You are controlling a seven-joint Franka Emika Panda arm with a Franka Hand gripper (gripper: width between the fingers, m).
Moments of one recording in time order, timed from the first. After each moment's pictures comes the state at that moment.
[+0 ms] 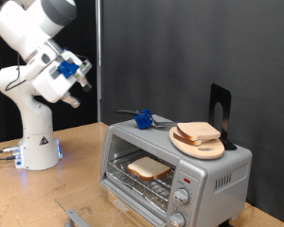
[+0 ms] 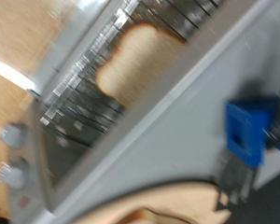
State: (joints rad) arm -0.40 -0.63 0.04 -2.67 0.84 2.09 -0.66
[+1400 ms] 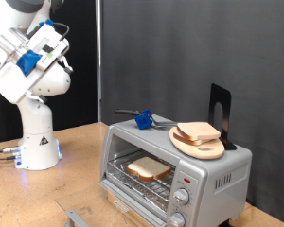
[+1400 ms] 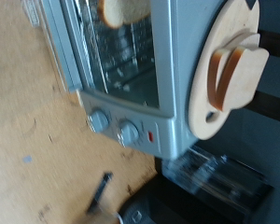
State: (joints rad) arm -0.52 -0.60 -0.01 -2.60 0.98 2.03 0.17
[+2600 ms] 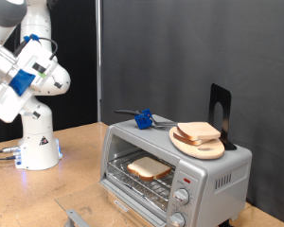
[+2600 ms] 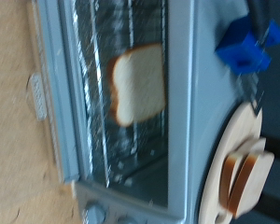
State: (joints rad) arm -0.54 -0.41 -0.12 -2.53 0.86 1.80 -0.05
